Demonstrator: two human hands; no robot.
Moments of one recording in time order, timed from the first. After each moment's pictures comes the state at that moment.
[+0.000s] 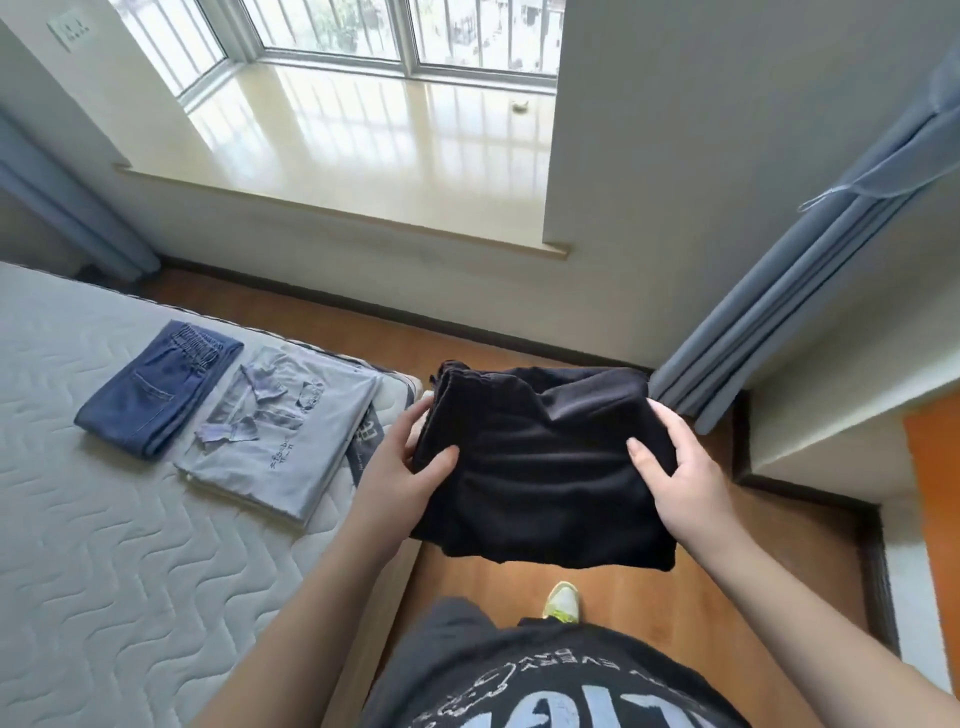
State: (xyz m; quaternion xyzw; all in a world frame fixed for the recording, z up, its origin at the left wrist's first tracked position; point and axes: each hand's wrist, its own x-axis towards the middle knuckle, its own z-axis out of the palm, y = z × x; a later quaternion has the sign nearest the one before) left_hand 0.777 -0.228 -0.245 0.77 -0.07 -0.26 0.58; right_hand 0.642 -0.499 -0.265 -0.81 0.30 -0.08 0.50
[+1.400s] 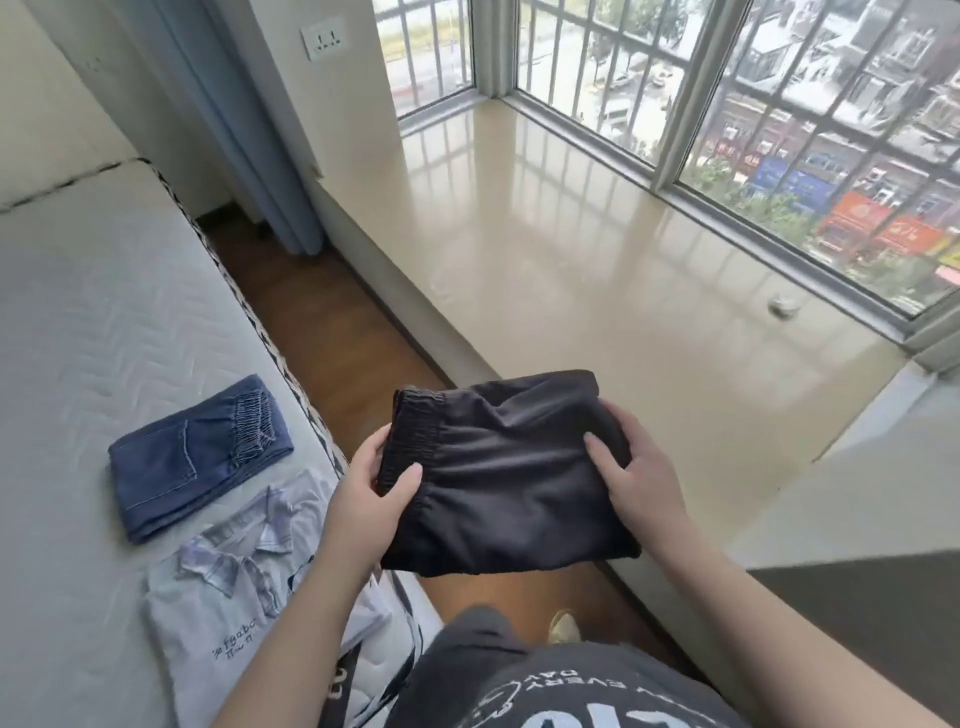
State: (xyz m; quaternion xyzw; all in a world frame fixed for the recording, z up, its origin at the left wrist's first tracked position) left_hand 1.287 -0.304 -0.272 0.76 0.21 -0.02 0.61; right_hand 1.353 -0.588 -0.279 -0.85 0.01 0.05 0.53
